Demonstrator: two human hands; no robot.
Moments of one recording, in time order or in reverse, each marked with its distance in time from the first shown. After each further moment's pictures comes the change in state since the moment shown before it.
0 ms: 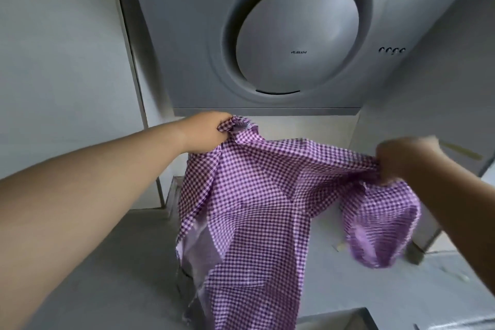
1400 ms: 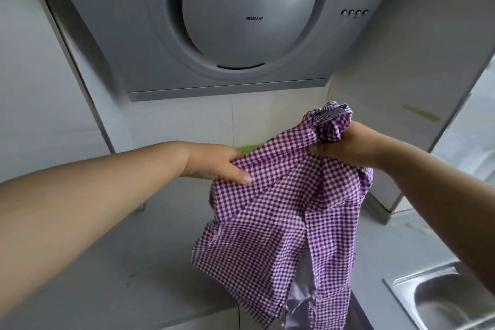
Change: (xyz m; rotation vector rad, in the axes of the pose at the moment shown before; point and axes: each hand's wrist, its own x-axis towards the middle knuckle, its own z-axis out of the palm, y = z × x) left_hand 0.020 0.047 0.096 -0.271 -0.716 0.078; right_hand -0.018 -0.003 0.044 1.043 0.092 -0.469
